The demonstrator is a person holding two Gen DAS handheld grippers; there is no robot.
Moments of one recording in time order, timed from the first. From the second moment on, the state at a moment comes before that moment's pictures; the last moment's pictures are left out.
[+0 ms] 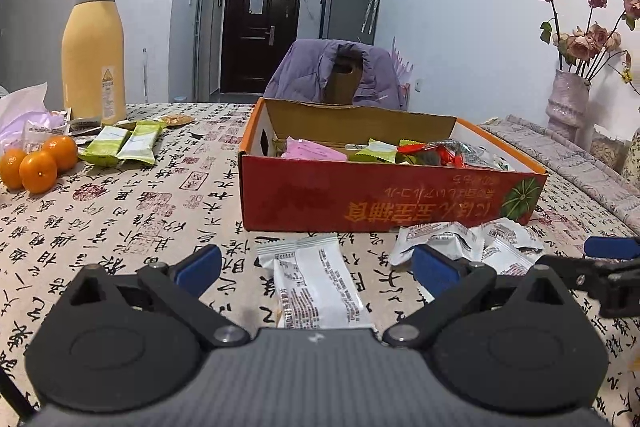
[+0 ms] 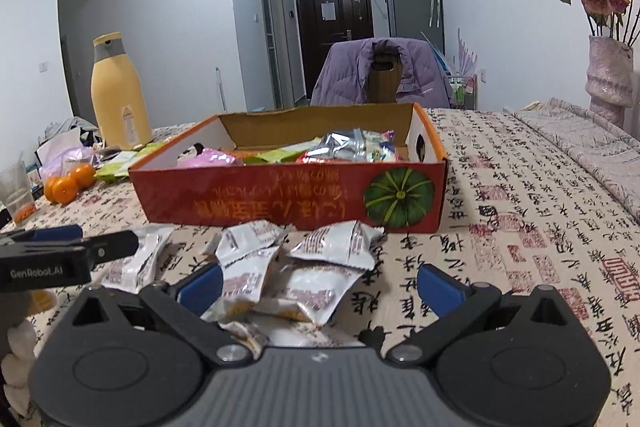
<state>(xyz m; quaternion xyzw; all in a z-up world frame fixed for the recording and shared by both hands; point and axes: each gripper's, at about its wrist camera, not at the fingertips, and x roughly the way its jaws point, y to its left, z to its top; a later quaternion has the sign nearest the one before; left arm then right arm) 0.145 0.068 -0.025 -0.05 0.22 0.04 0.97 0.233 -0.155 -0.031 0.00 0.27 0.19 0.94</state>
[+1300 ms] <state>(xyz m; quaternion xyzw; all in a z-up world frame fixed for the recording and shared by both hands) 0.109 0.061 -0.017 -0.07 0.25 0.03 0.96 0.196 -0.168 -0.021 0.00 0.26 0.21 0.94</state>
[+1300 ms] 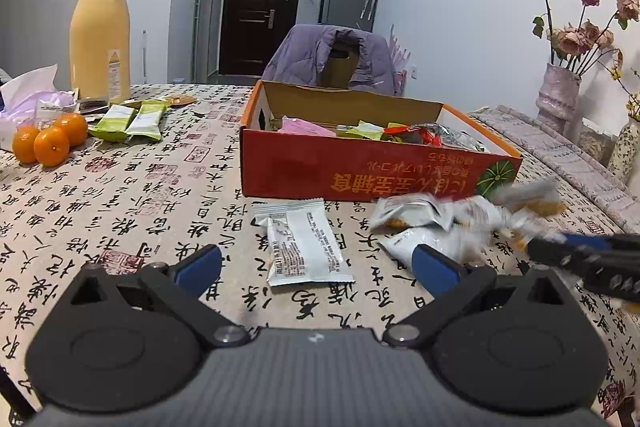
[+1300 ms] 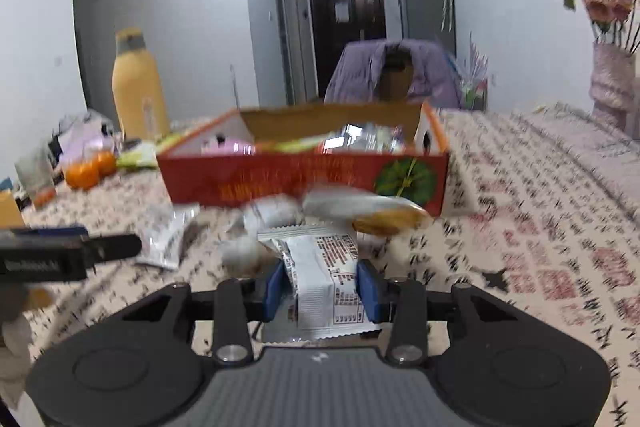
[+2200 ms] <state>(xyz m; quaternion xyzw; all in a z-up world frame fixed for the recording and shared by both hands) 0.194 0.053 -0.041 -0.05 0.36 0.14 0.92 0.215 -0.201 -0.018 0.03 0.23 0.16 0.96</state>
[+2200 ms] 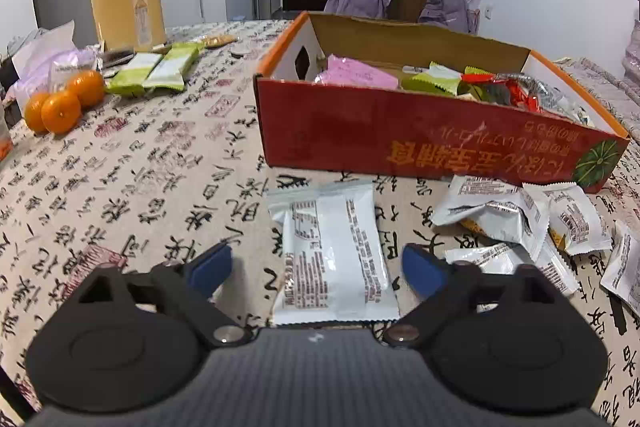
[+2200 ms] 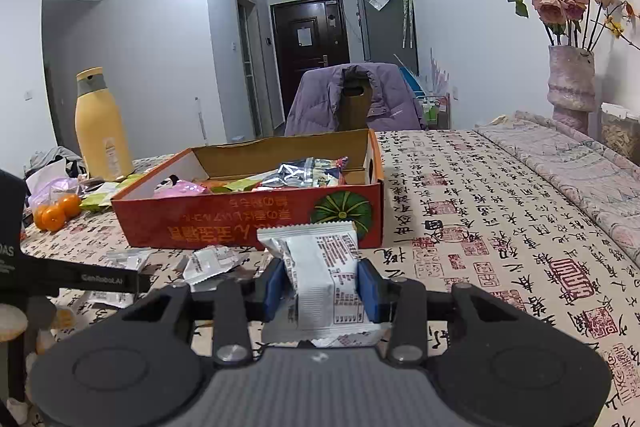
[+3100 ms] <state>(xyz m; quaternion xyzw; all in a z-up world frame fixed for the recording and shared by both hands) 0.161 0.057 0.011 -0.06 0.27 0.09 0.96 0.216 -0.186 -0.005 0.02 0.22 0.16 0.96</state>
